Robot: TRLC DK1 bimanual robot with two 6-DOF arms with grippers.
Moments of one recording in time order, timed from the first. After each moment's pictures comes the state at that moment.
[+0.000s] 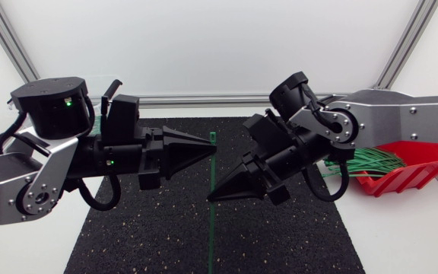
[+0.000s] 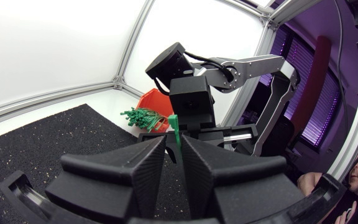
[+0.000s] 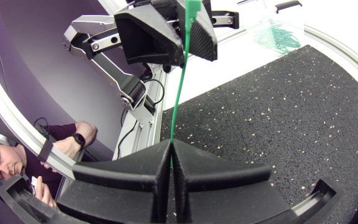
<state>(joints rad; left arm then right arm) -0.49 1.33 0.63 0.48 0.88 -0.24 0.52 1.58 0.98 -0.52 -1.11 -0.45</state>
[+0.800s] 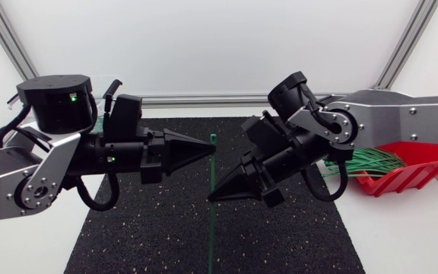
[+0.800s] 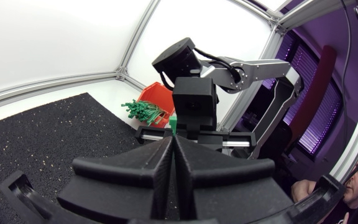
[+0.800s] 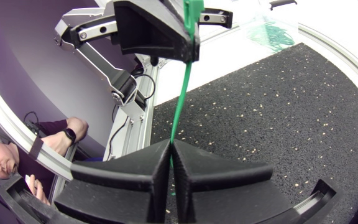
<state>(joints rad) -0.48 1.33 0.67 0.38 0.87 -0.27 0.52 1.58 0.98 -0.52 -1.03 -0.45</state>
